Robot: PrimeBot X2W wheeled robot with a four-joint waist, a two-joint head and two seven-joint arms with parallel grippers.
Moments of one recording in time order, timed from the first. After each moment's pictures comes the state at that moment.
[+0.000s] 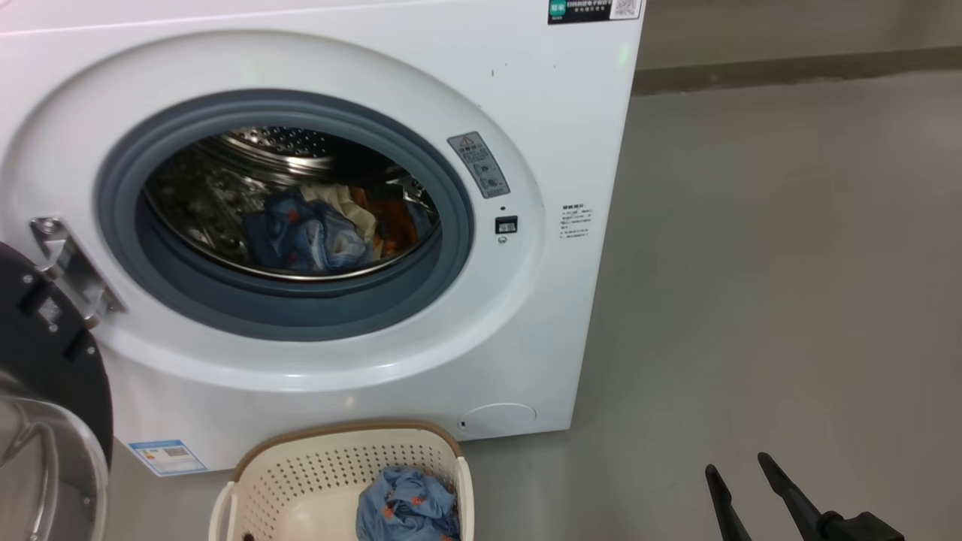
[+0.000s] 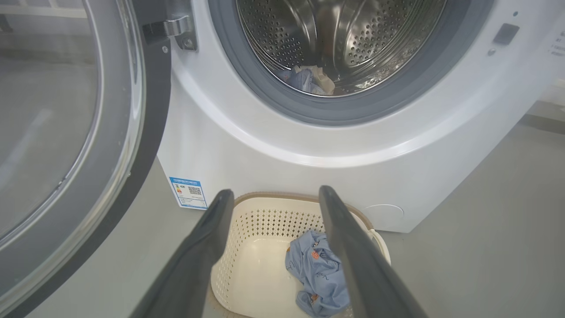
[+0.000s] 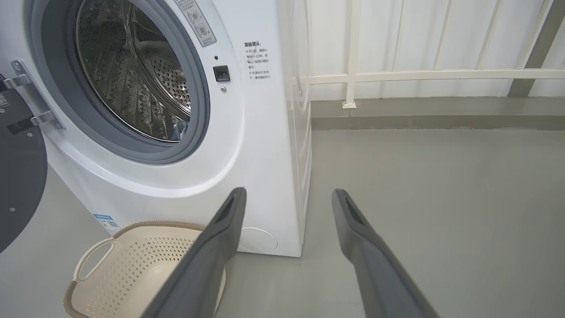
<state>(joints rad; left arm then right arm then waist) 0.19 0.04 -0.02 0.24 -0.29 0.00 -0.26 0.17 -0.11 0.05 0.10 0.19 0.13 -0.26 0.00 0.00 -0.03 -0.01</state>
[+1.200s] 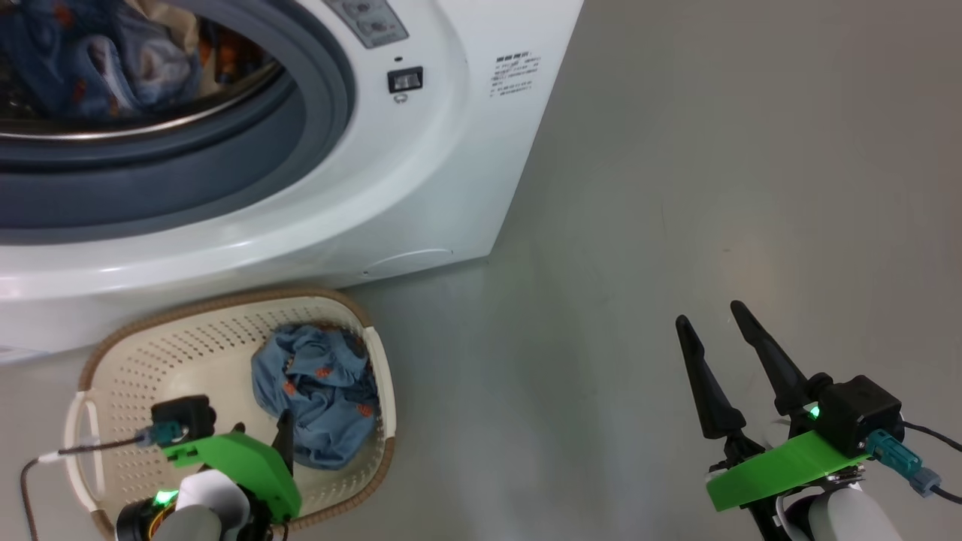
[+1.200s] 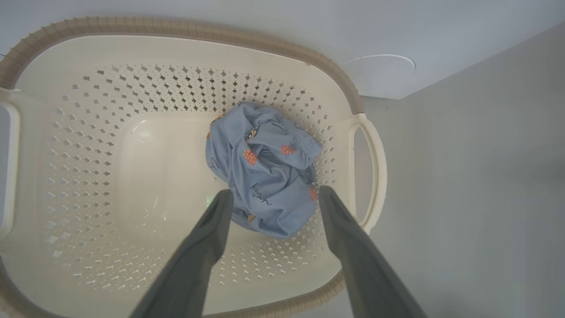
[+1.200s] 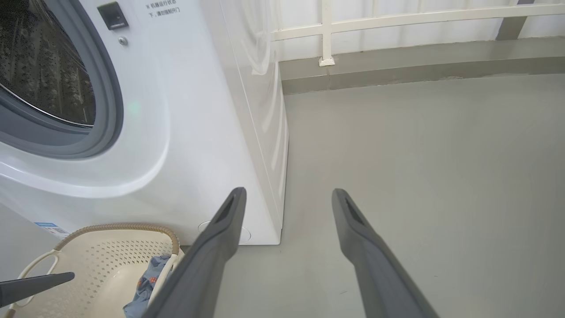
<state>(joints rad) -0.44 0.06 -0.14 0.91 -0.47 -0.12 -0.04 -0.13 -0.11 0.10 0.10 0.26 0.13 -0.26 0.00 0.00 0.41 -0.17</state>
